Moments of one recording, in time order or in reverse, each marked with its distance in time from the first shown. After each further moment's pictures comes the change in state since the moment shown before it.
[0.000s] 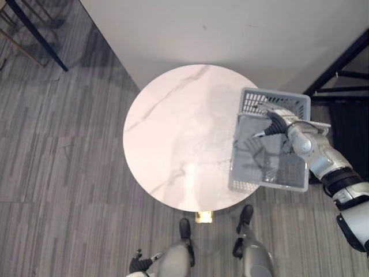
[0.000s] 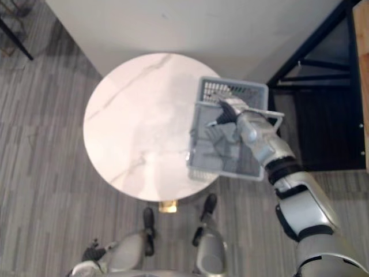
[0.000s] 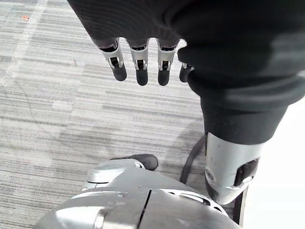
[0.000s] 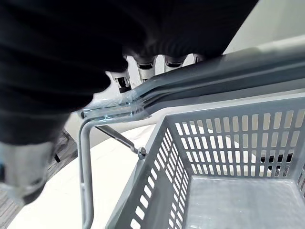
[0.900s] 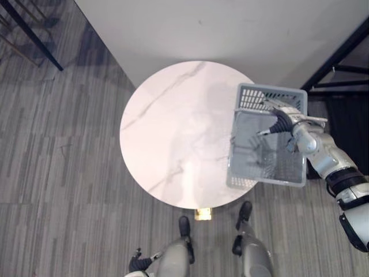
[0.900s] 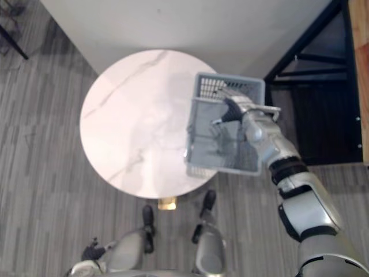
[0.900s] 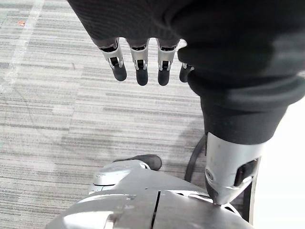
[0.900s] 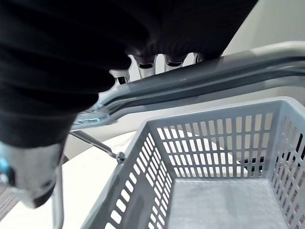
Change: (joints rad) left arm -0.001 0.010 -0.020 -0.003 0.005 -0.008 0.005; right arm -0.033 -0.011 -0.041 0.090 0.001 -0.005 -0.039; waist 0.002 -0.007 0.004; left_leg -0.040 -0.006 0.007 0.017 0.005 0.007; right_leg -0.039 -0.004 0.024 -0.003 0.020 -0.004
